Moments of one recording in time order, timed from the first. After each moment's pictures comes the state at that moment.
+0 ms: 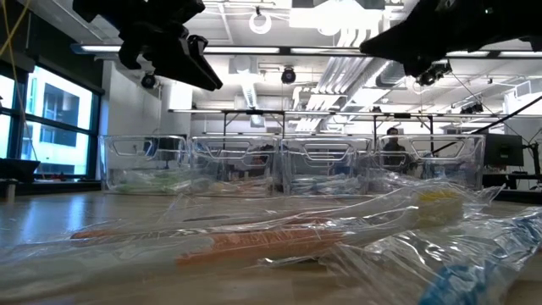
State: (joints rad) left arm 0.01 1.14 0.77 -0.18 -0.15 0.42; right arm 0.27 1.04 0.37 0.55 0.44 0.02
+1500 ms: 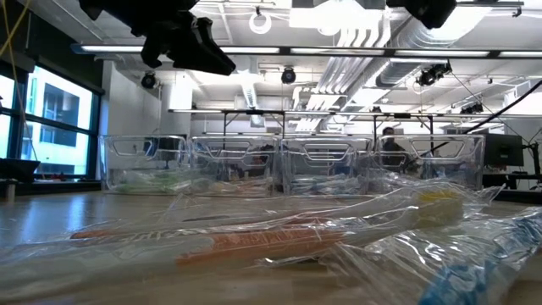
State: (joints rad) left arm 0.01 1.14 0.77 -0.03 -0.24 0.57; right arm 0.44 1.07 0.89 -0.38 0.44 0.39
